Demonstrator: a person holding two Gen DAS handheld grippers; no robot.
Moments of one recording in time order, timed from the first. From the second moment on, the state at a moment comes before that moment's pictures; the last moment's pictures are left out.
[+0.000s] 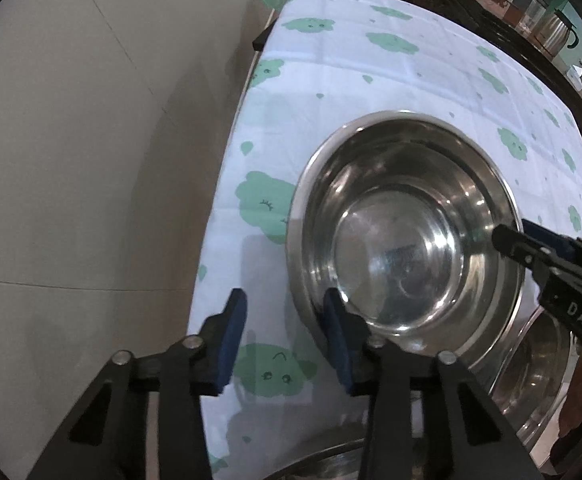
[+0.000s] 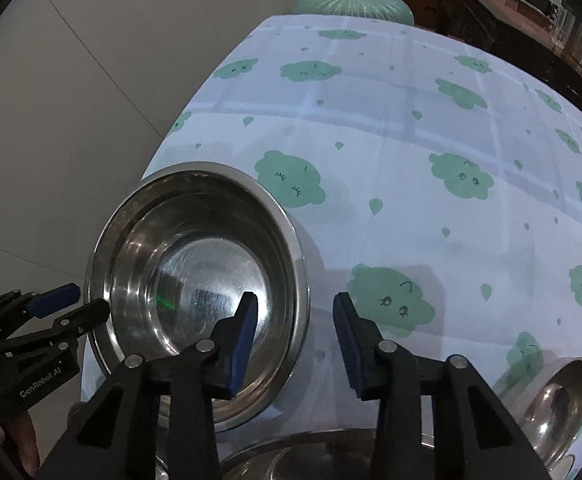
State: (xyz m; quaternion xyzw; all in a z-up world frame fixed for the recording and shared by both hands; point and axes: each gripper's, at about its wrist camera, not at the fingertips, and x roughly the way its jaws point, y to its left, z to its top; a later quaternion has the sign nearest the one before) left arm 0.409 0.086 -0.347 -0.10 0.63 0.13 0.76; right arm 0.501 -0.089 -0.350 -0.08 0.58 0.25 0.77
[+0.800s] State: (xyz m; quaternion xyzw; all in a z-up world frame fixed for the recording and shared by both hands) left arm 0.416 0.074 -0.346 -0.08 0.62 0.14 0.77; right arm 0.498 -0.087 -0.360 -0.08 0.59 0.26 0.76
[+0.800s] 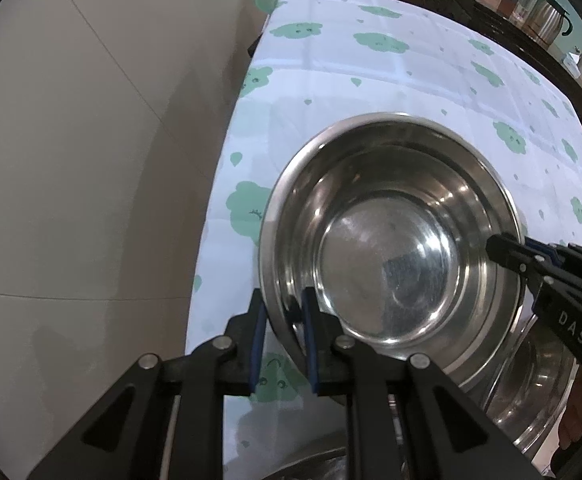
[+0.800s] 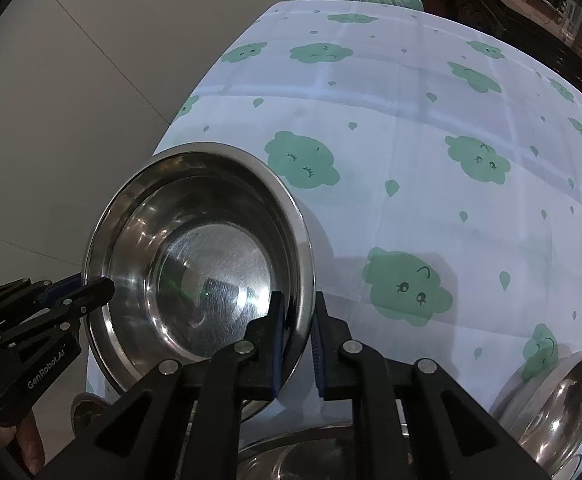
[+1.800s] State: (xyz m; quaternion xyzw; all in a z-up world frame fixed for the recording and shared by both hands) left arm 0.369 0.078 -0.284 -0.08 0.59 0.14 0.79; right arm 0.456 -0.082 -0.293 -0.09 0.56 0.27 0.78
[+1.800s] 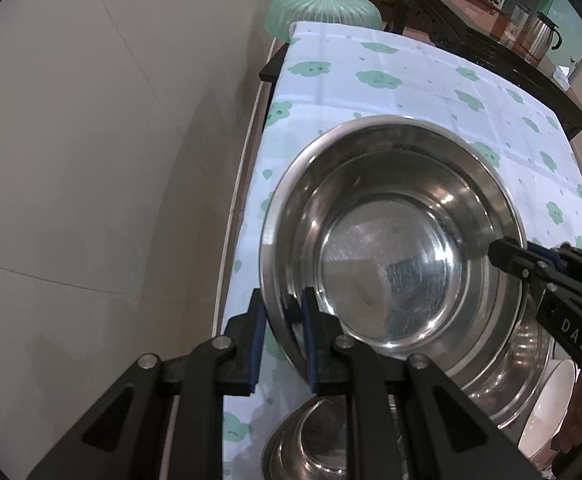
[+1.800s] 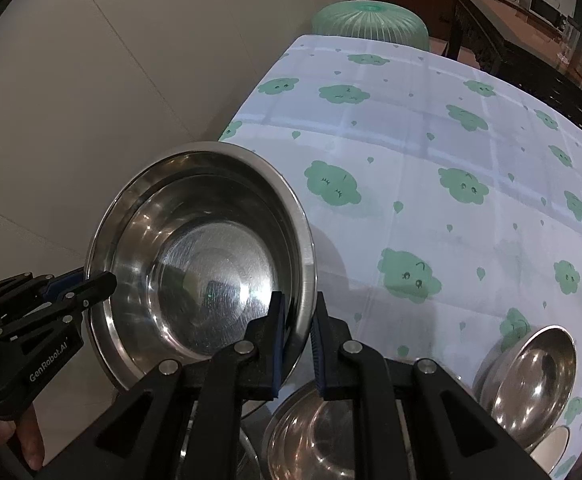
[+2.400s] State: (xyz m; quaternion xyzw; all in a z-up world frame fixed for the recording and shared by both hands) left arm 0.319 0.074 -0.266 -0.08 0.58 0.15 0.80; right arm 0.406 -0.082 -0.277 -0.09 0.55 0.28 0.78
